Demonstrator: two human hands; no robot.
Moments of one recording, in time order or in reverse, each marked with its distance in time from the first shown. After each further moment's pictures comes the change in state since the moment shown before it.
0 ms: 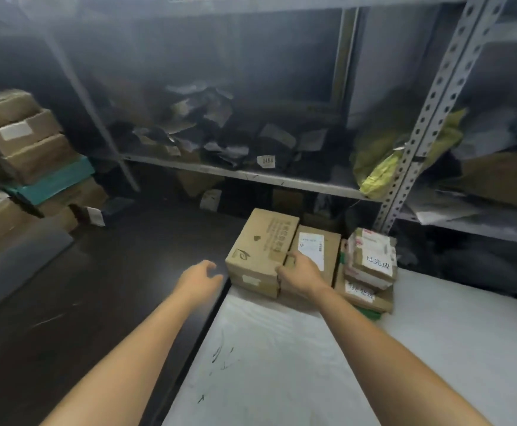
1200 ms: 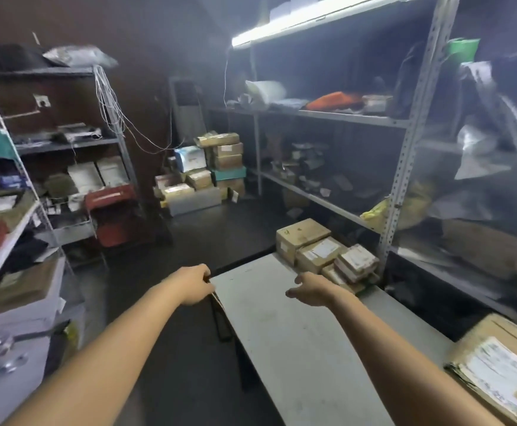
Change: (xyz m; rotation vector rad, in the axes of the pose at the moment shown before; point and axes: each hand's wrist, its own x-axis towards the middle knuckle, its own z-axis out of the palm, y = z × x) left_hand -0.585 0.170 0.137 0.127 0.281 -0.478; right_hand -0.384 0.148 -0.223 -0.670 -0.463 -0.596
